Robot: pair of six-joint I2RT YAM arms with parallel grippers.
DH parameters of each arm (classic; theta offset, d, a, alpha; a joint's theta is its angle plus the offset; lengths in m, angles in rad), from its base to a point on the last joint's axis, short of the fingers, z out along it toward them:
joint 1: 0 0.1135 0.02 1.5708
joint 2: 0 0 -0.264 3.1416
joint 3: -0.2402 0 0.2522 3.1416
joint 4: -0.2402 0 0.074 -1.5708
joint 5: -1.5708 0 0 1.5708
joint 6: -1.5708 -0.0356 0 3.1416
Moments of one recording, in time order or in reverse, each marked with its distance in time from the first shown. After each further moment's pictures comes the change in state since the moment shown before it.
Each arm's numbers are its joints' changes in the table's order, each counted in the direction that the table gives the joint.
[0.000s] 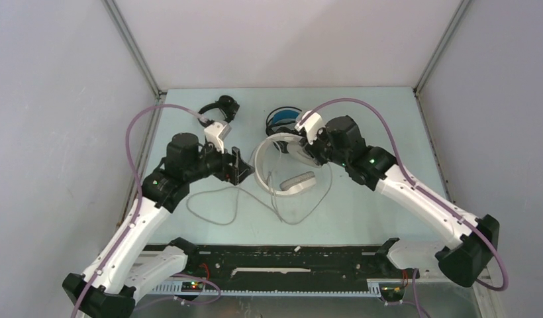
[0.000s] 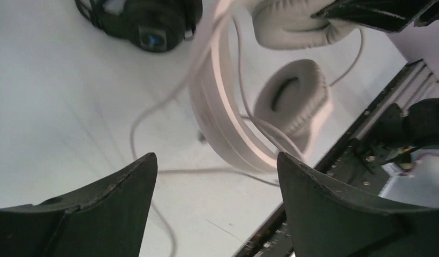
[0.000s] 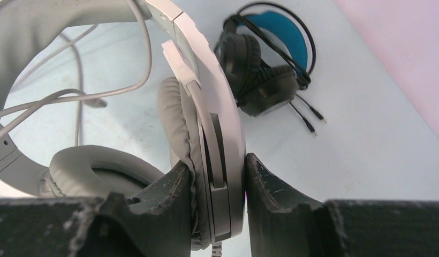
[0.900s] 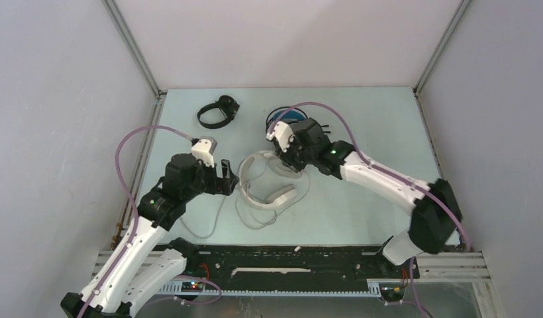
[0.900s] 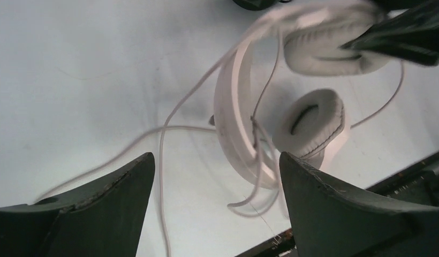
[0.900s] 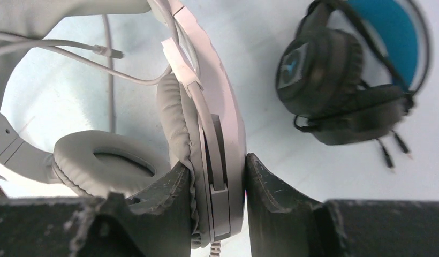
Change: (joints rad) left arm -0.001 0.175 0.146 -0.095 0.346 0.024; right arm 0.056 -0.346 -0.071 0.052 0.146 0.015
